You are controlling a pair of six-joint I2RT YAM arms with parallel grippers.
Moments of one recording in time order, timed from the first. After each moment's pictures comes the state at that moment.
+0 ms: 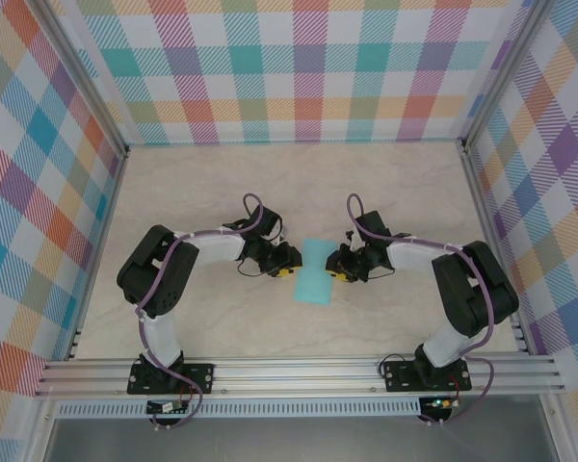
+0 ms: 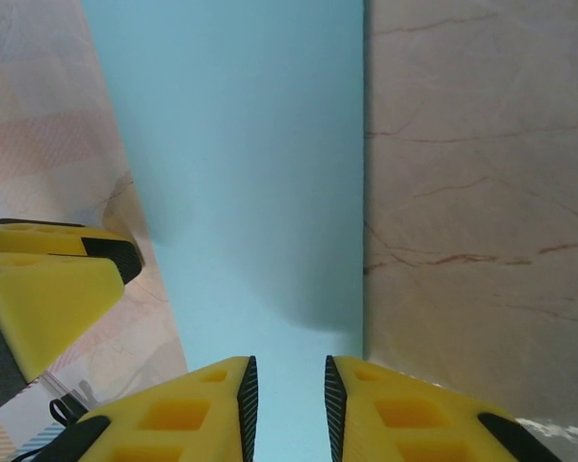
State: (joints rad) left arm -0.58 1.87 1.04 -0.26 0.53 -0.82; right arm 0.43 1.64 0.76 -0.26 -0.57 0.78
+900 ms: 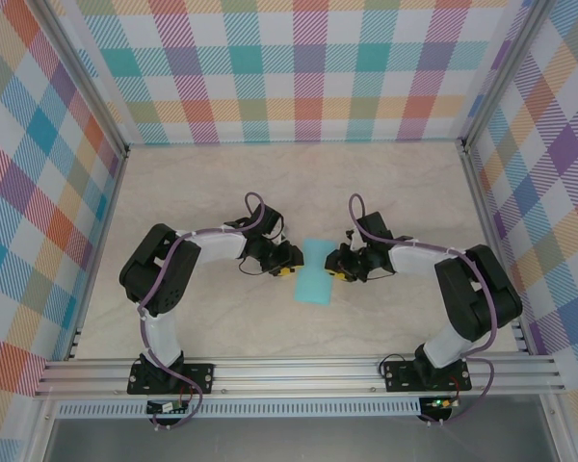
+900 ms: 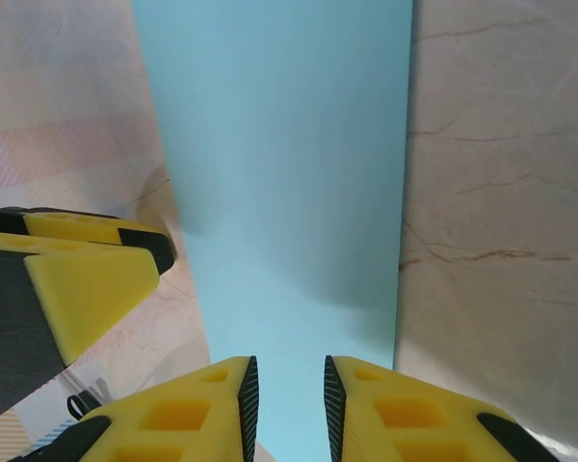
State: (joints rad) left arm -0.58 1.89 1.06 -0.27 0.55 -0.81; right arm 0.44 1.61 0.74 -0.20 -0.58 0.81
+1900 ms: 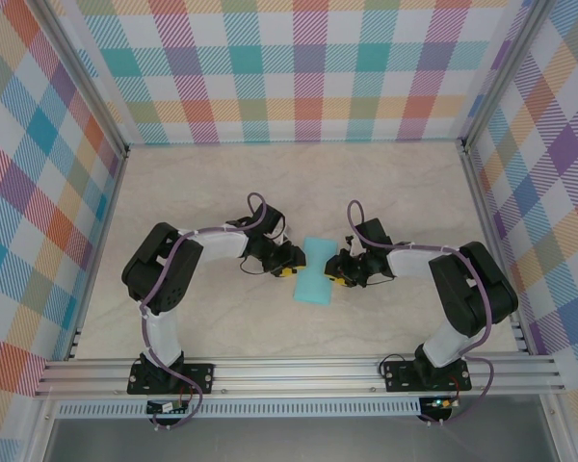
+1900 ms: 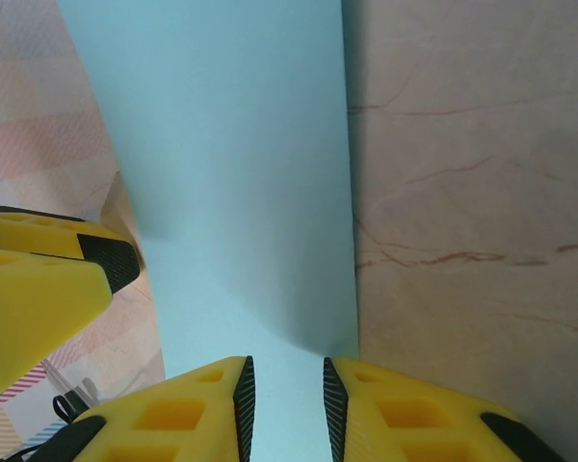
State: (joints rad) left arm -0.59 1.91 1.09 -0.30 0.58 -0.81; right arm 0.44 1.64 0.68 -0.12 -0.58 0.81
